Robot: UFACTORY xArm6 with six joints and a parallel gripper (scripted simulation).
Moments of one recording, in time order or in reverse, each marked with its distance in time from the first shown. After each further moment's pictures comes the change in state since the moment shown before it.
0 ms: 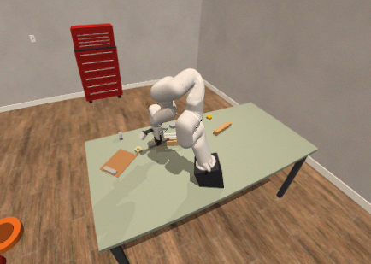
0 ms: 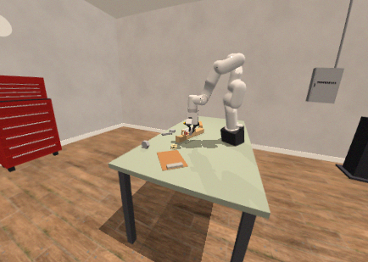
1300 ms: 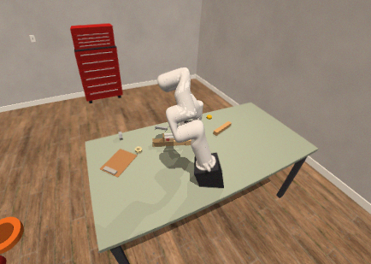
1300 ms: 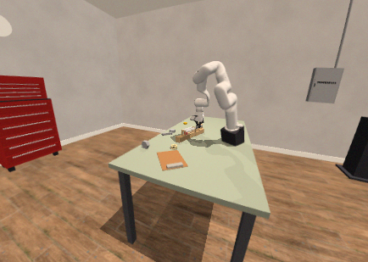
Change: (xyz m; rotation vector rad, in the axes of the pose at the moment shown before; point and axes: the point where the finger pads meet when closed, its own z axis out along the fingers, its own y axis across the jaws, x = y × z) arm -0.316 -0.028 0.056 0.000 0.029 0.471
